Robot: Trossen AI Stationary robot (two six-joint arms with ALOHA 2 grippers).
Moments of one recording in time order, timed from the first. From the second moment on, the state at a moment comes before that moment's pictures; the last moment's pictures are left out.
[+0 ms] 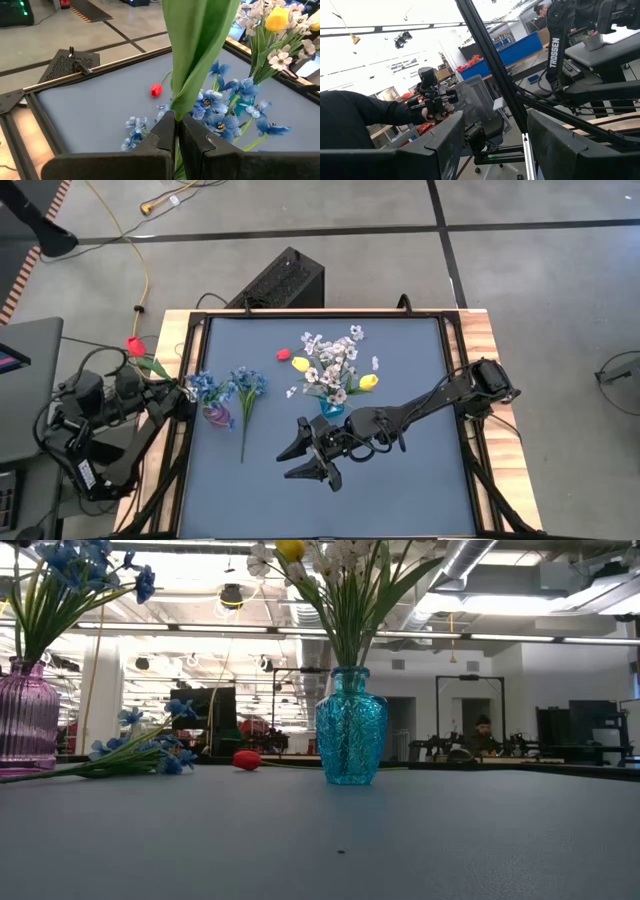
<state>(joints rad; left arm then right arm) 1.22 0.05 1.11 -1.46 0.46 -0.05 0.34 1.87 1.33 0.76 -0.11 0.52</state>
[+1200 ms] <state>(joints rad) 1.27 0.05 0.83 -1.54 0.65 -0.07 0.34 1.87 1.33 0.76 -0.11 0.52</state>
